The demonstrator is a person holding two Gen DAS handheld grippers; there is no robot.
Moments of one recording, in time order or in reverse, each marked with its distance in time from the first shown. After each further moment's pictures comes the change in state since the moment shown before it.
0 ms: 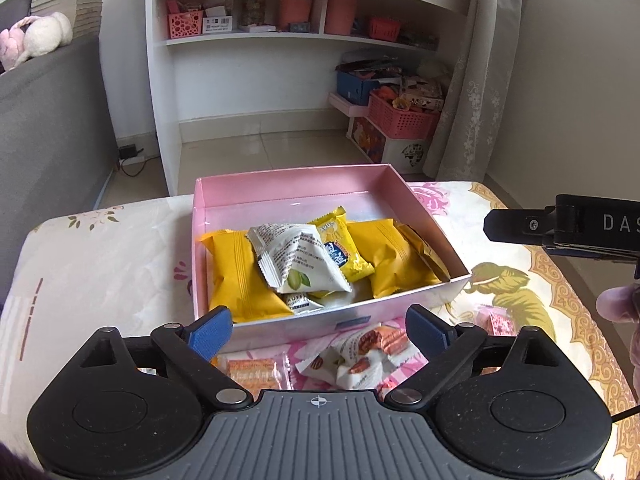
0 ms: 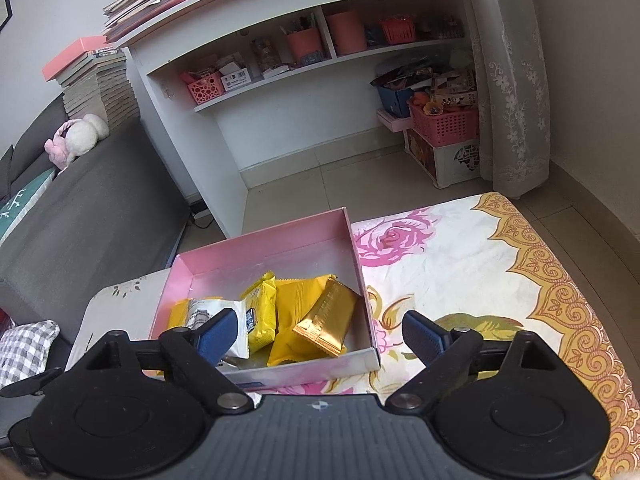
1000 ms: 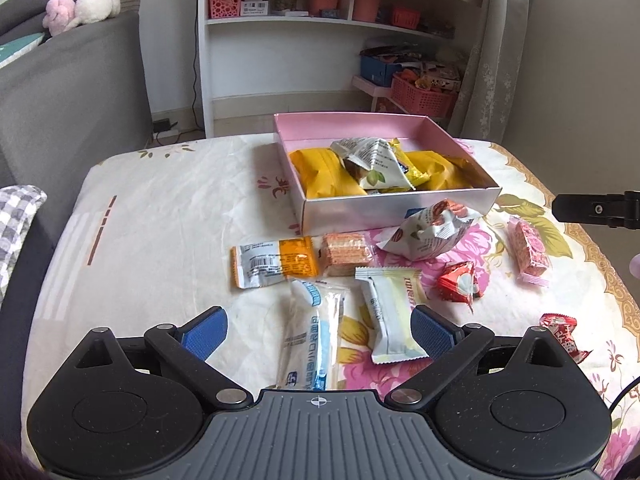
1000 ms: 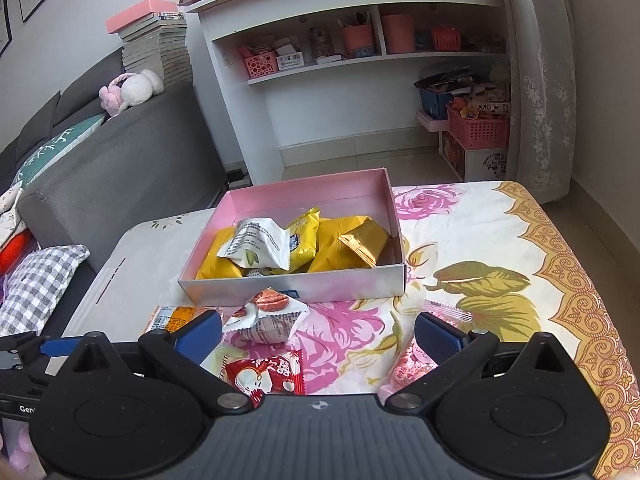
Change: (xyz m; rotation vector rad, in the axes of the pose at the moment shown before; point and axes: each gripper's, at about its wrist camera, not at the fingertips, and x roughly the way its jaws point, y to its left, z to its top) left arm -0.055 0.068 -0.096 -0.020 0.022 0.027; right arm -0.045 0.015 -0.068 -0.147 0.006 0.066
